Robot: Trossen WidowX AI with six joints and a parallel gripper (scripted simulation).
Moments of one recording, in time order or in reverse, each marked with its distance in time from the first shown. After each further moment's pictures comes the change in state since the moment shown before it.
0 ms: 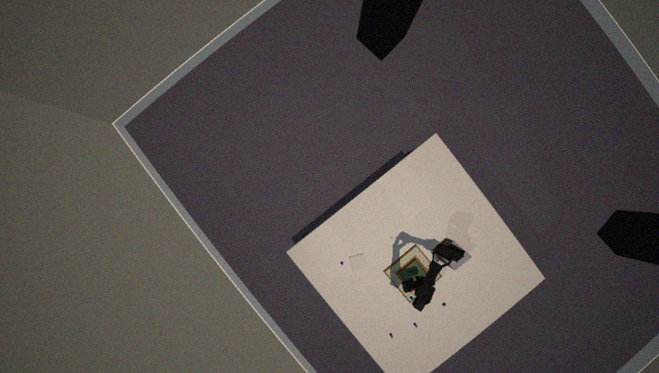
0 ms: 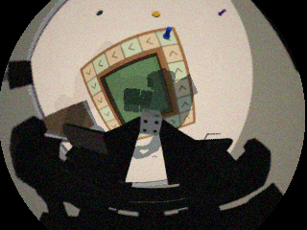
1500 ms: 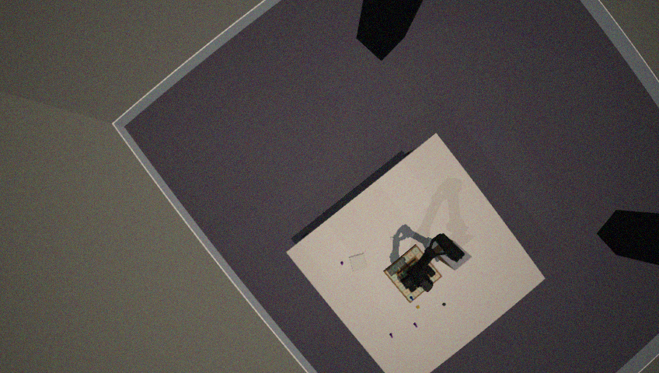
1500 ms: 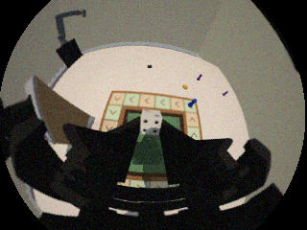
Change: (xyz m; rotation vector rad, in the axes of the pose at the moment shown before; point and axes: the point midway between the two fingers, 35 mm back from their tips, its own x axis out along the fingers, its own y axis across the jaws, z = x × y) arm 0.029 0.048 0.027 -0.404 -0.761 0.208
